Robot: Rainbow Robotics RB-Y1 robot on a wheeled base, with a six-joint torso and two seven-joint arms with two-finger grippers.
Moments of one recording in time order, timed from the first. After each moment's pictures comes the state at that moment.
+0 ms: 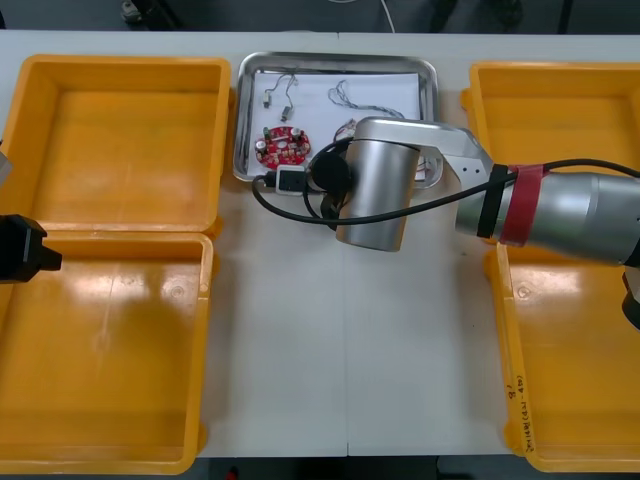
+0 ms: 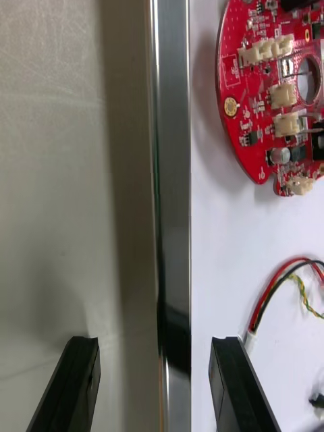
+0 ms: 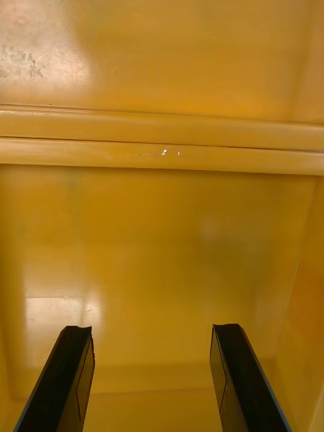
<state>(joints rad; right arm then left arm) -1.19 -0.52 1.24 -1.45 -0.48 1.11 1.68 -0.19 0.77 0.30 -2.23 0.93 1.91 -1.18</state>
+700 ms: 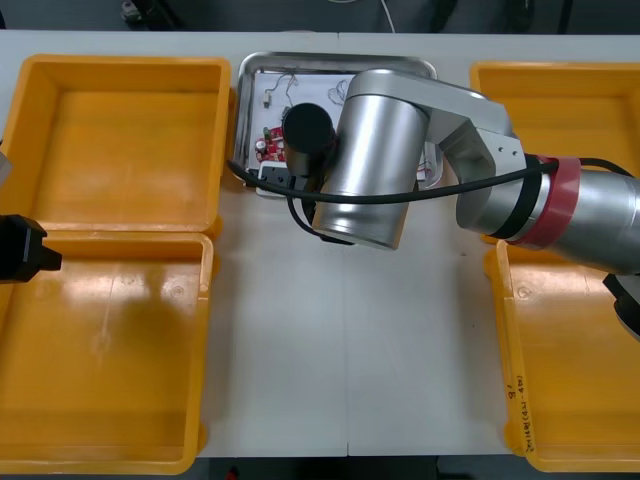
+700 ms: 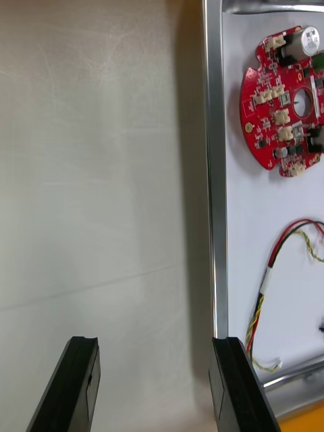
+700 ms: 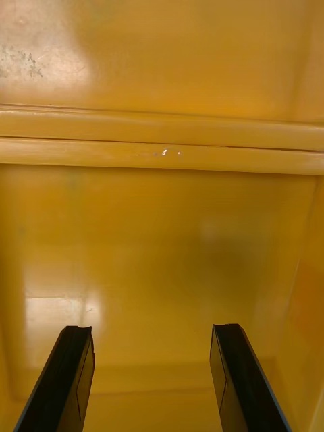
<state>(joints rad) -1.13 -0.52 1.00 -1.78 -0.59 1.54 1.68 -0.19 0.77 0.30 -2.23 0.93 1.91 -1.18</state>
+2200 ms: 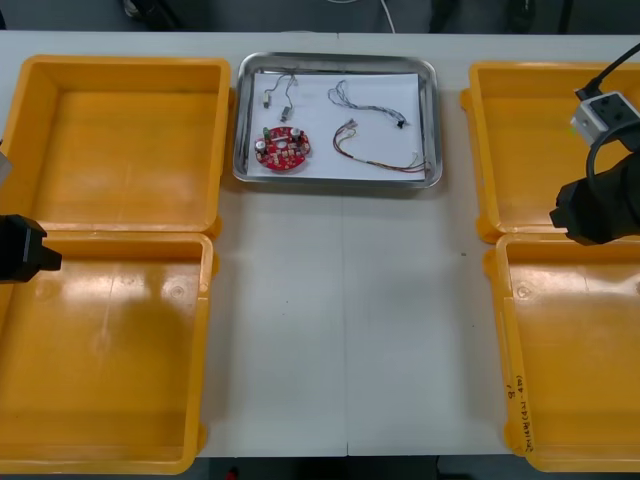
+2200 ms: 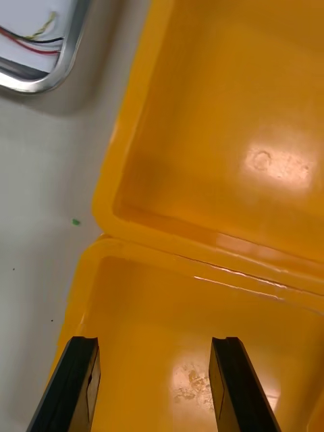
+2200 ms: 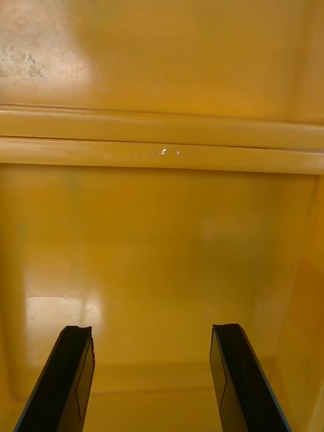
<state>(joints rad) -0.40 -0.75 -0.07 -2.29 -0.74 1.92 1.33 -0.19 0.77 0.30 -2.23 0.93 1.91 -1.18</state>
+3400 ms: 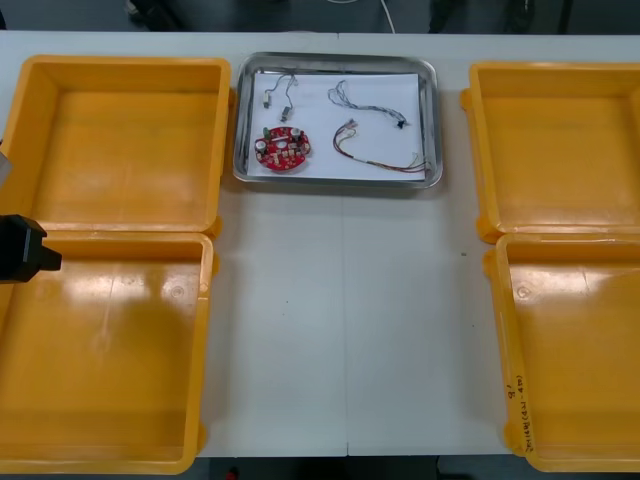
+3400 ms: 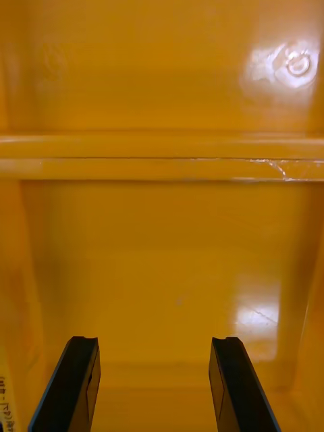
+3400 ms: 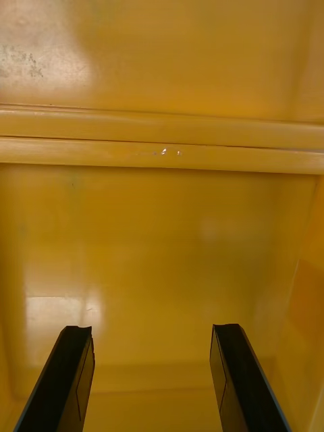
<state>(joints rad) -0.18 -0.83 -0.39 -2.14 -0.95 1.92 1.32 -0.18 0.77 0.30 -2.23 0.93 1.91 -1.18</state>
